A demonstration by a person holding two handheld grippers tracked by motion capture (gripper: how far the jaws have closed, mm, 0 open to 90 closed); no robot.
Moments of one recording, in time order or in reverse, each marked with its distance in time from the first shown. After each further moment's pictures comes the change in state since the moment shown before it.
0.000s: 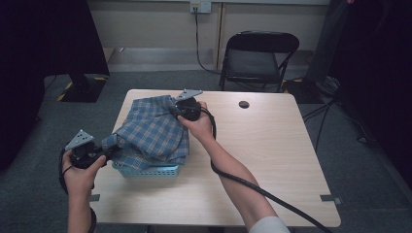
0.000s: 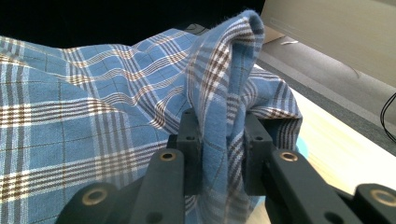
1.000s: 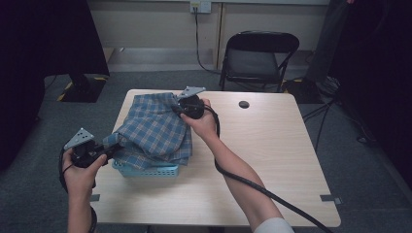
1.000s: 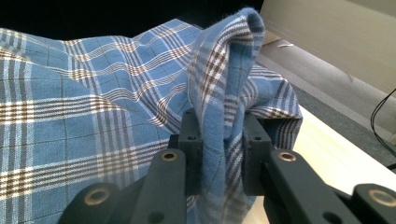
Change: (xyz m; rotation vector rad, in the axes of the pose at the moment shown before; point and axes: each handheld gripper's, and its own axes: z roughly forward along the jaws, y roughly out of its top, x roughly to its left) left arm -0.007 0.008 -0.002 -0.029 -0.040 0.009; right arm -0.002 0.009 -0.018 0.003 -0.008 -0.025
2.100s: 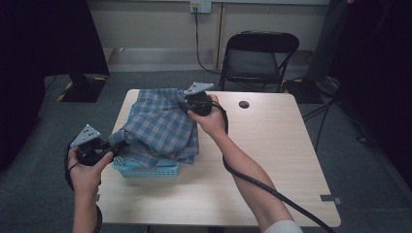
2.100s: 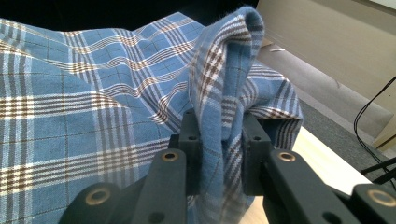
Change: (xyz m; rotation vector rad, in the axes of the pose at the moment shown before) left arm -0.022 0.016 0.003 -0.025 0.004 0.037; right arm -0.011 0.008 -0.029 -0.004 -0.021 -0.040
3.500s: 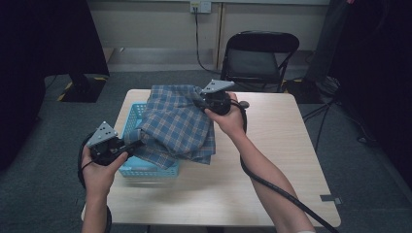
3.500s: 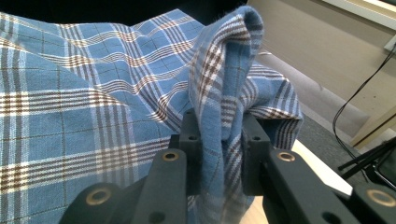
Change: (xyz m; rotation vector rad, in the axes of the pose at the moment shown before) left arm -0.044 0.023 0.008 0.008 -0.056 0.094; right arm -0.019 -0.004 -0.054 -0.011 -0.034 -0.022
